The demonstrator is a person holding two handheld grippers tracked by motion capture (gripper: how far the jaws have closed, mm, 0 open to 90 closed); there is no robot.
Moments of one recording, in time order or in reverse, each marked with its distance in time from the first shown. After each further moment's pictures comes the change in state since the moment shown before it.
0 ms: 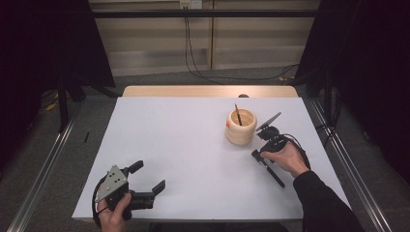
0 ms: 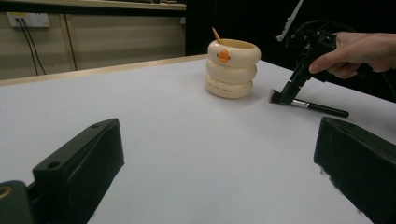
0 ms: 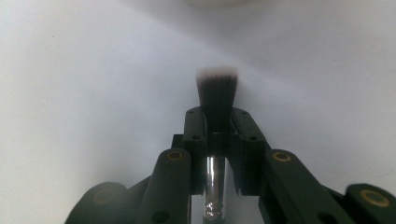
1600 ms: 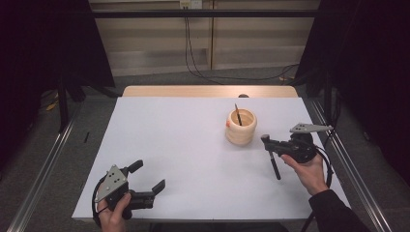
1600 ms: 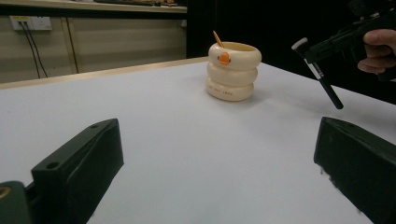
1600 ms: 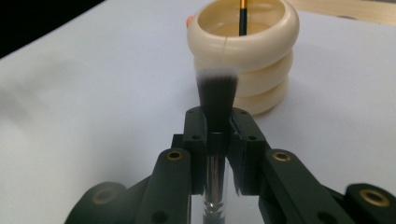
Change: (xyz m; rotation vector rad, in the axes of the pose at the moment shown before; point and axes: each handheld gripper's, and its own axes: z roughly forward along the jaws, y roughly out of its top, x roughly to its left) left arm 0.000 0.001 -0.001 -0.010 0.005 0.001; right arm -0.002 -0.071 -0.058 -0.710 0.117 -0.088
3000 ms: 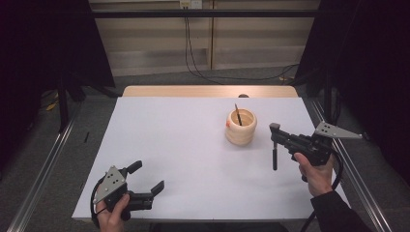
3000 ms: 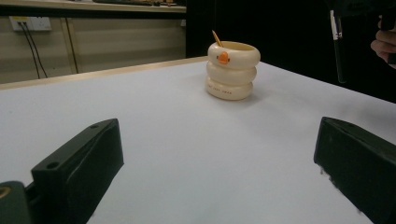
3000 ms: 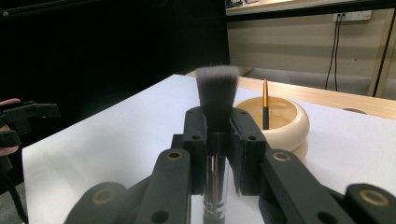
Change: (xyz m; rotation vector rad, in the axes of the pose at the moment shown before) left arm 0.000 0.000 -0.003 0.006 -0.005 0.003; right arm 0.011 0.008 -0.039 -0.336 0.105 -0.017
